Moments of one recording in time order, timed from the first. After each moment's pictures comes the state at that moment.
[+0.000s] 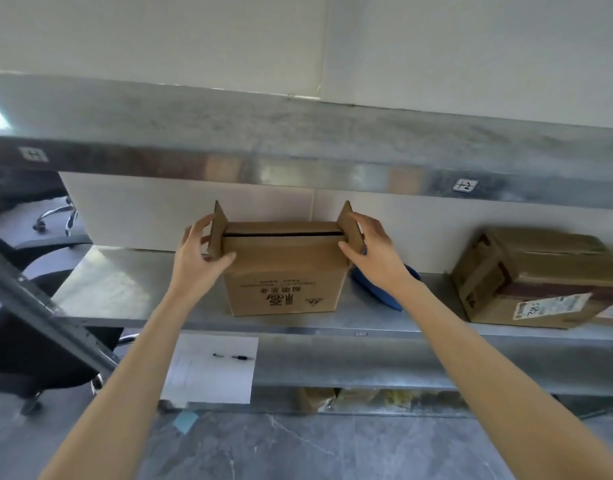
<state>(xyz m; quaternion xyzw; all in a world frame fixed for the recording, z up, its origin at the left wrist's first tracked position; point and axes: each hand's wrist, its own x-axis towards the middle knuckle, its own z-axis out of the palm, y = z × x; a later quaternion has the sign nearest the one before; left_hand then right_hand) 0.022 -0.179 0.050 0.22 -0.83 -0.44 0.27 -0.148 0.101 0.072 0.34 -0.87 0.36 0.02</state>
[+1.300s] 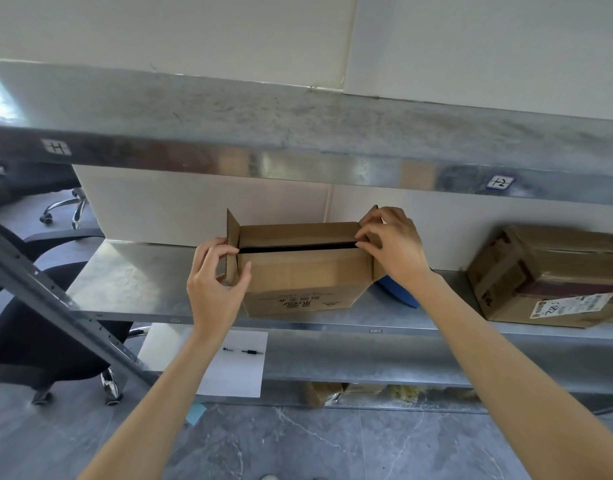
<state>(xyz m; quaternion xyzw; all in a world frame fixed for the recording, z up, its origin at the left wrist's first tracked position) 0.051 -0.144 0.024 0.19 -0.80 -0.34 0.46 -0.152 0.093 0.079 0.39 -0.88 0.23 0.13</state>
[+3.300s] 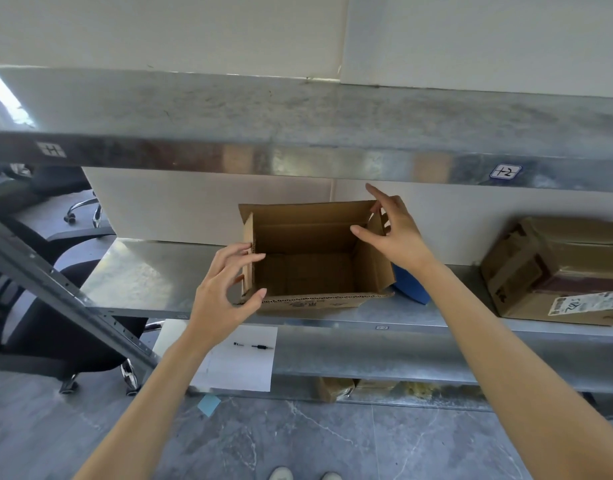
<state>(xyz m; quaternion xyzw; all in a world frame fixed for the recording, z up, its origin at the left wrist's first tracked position) 0.073 -0.143 0.032 0.06 -0.88 -0.40 0.26 -0.153 0.089 0.092 0.31 -0.85 0.43 -0.05</state>
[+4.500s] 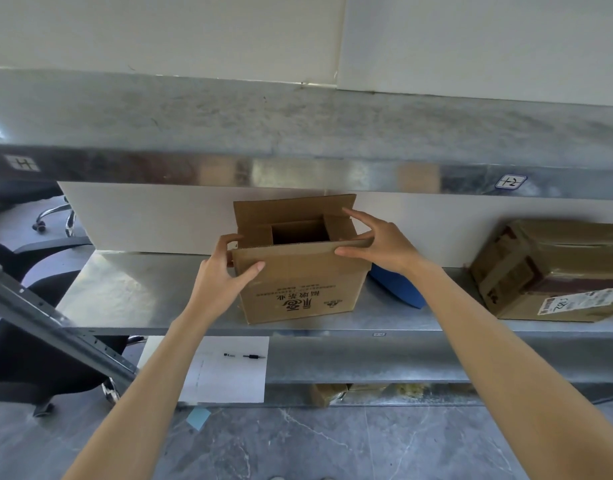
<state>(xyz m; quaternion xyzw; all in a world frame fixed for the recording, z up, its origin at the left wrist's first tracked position) 0.018 -0.173 0.037 0.20 -0.85 -0.45 0.18 -0.168 0.074 0.081 0.30 -0.85 0.38 -0.20</state>
